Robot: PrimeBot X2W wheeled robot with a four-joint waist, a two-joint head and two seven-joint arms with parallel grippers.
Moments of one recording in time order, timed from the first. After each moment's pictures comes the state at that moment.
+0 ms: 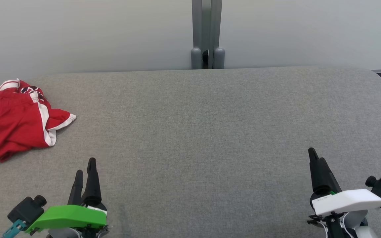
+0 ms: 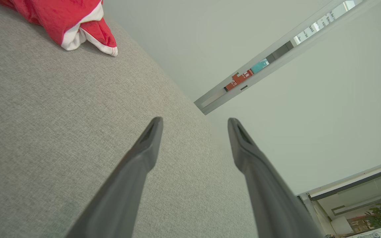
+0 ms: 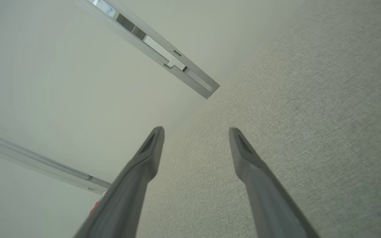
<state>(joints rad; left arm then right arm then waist) 0.00 0.04 -0.05 0.13 -0.97 -0.02 -0.08 0.01 -0.04 -0.01 0.13 0.92 0.13 -0.08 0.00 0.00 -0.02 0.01</state>
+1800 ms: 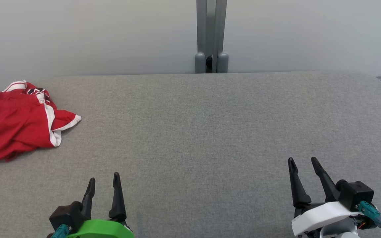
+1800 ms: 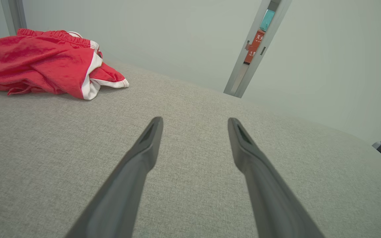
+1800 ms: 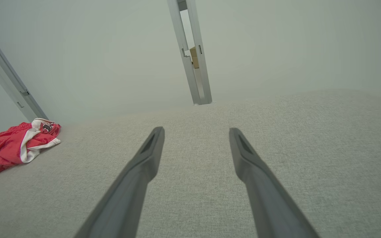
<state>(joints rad) 0.04 0.04 -0.16 0.20 -0.43 0.04 -0.22 0.04 -0.05 0.06 0.14 0.26 0.13 -0.21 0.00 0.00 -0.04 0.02</state>
